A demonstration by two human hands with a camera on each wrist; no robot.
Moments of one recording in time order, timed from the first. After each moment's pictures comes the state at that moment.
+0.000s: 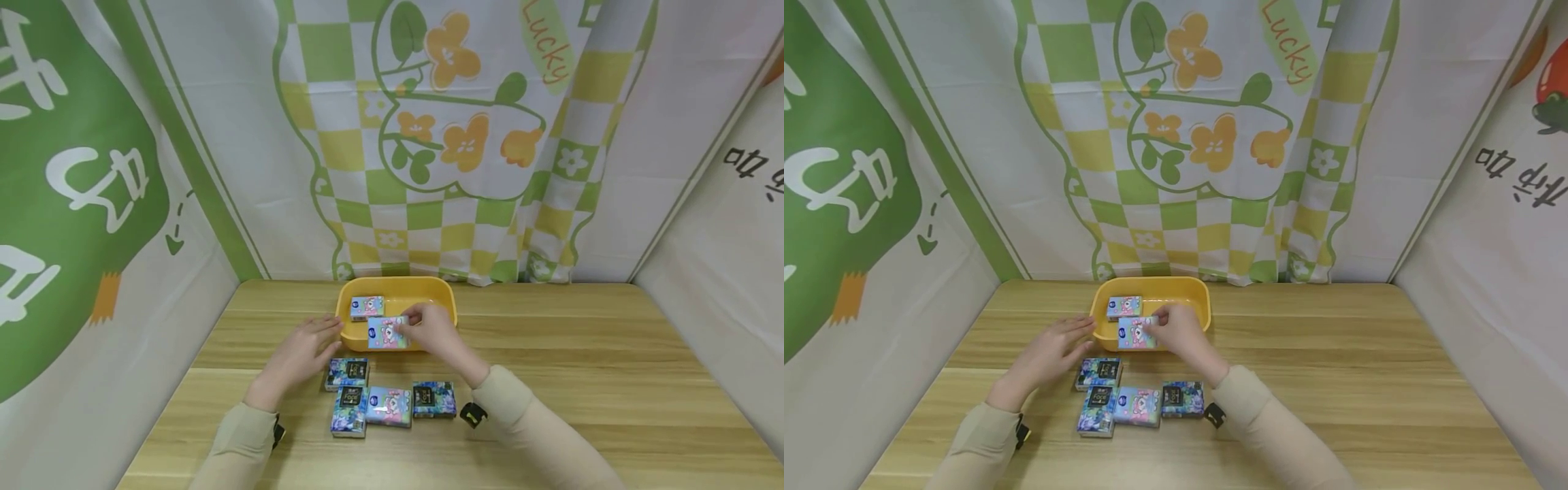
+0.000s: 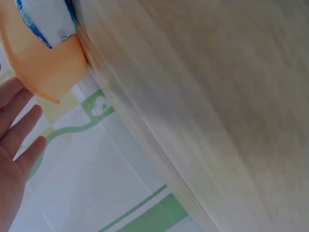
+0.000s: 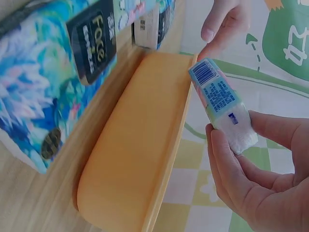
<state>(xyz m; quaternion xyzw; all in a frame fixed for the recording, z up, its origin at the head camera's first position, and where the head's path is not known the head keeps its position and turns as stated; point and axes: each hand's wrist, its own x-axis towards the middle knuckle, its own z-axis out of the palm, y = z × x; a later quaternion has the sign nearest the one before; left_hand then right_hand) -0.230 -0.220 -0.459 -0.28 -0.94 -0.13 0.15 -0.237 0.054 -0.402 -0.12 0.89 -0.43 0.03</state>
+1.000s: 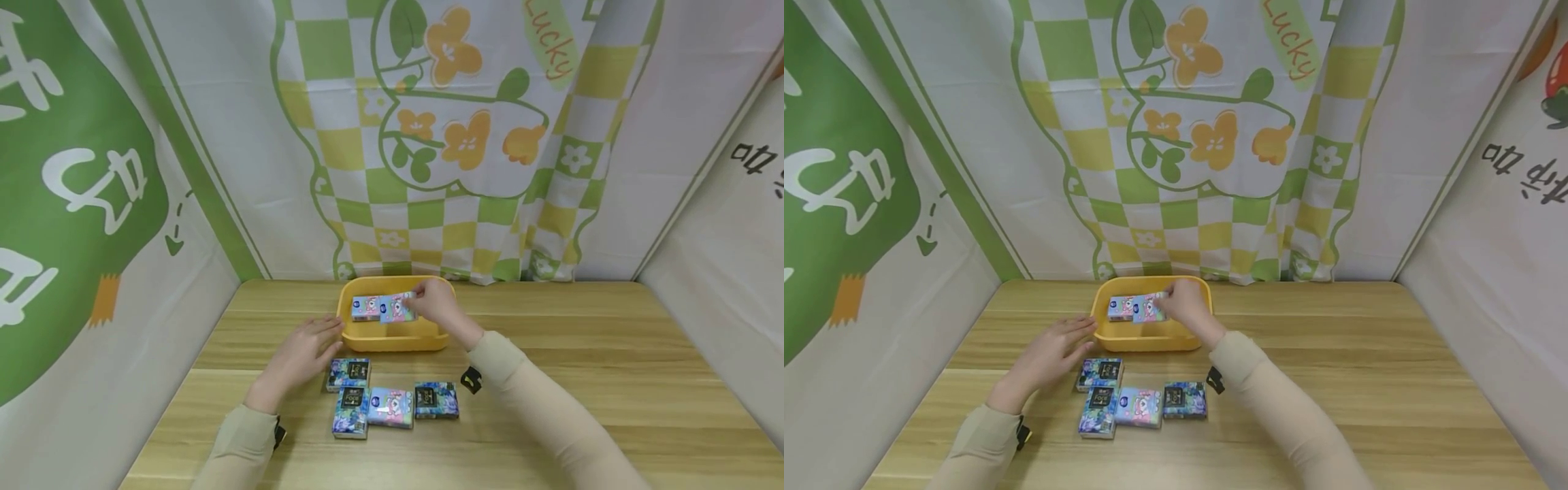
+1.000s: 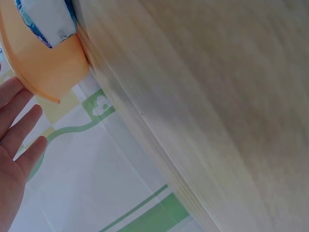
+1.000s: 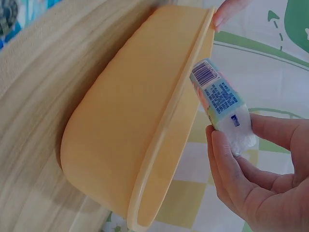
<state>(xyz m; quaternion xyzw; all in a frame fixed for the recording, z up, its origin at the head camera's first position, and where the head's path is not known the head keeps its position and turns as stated) -0.230 -0.220 -0.461 -0.28 -0.94 -0.13 0.15 -0.288 0.058 -0.396 -0.10 0.92 -0.38 0.02</state>
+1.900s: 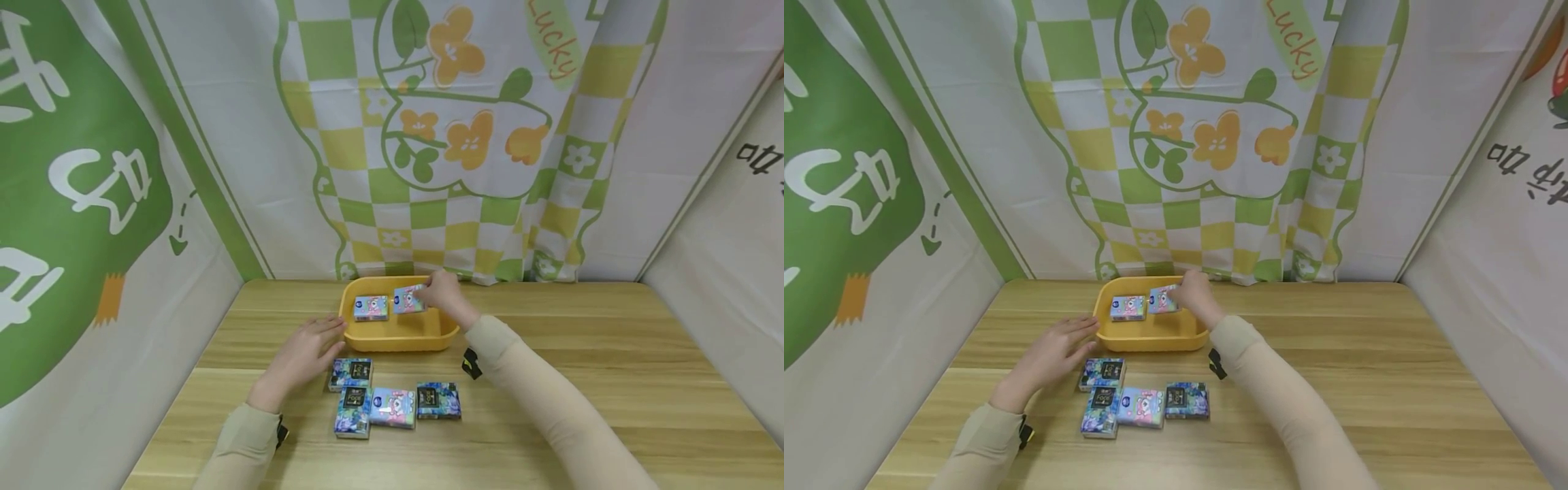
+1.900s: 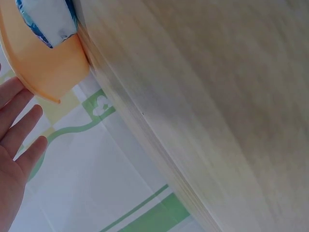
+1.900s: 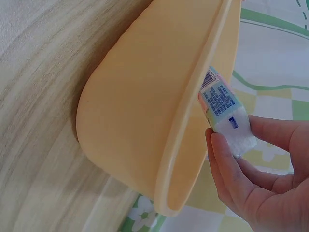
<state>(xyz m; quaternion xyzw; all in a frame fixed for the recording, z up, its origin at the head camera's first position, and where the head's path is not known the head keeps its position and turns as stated) -0.231 -0.220 -0.462 -0.28 -0.94 -0.13 0.15 -0.325 0.065 -0.406 -0.03 0.93 -0.37 0.06</state>
